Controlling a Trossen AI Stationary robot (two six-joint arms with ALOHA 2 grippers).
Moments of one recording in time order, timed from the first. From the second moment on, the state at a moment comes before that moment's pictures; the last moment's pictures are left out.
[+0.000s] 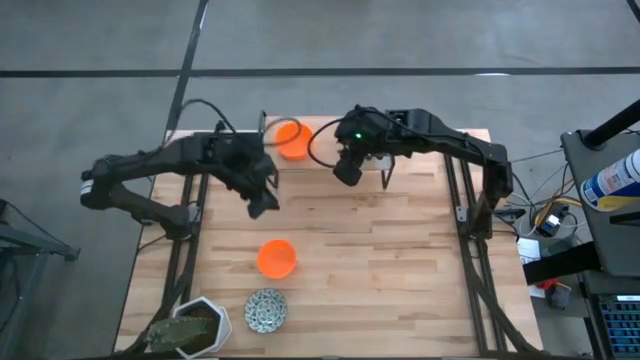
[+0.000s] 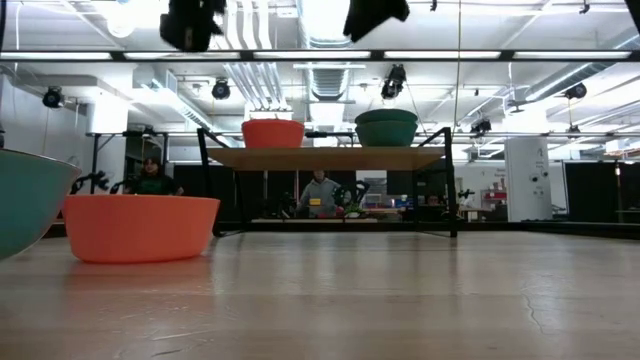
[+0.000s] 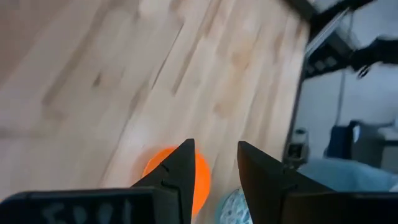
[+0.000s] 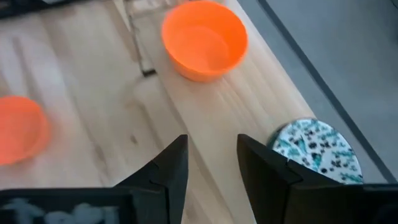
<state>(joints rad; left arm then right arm) 0.18 1.22 1.36 -1.00 0.33 -0.46 -0.17 1.81 2.14 -1.24 0.31 0.19</state>
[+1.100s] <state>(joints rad) -0.04 1.22 0.76 -0.61 0.18 -0.54 -0.07 1.61 2.14 -1.03 0.31 0.29</state>
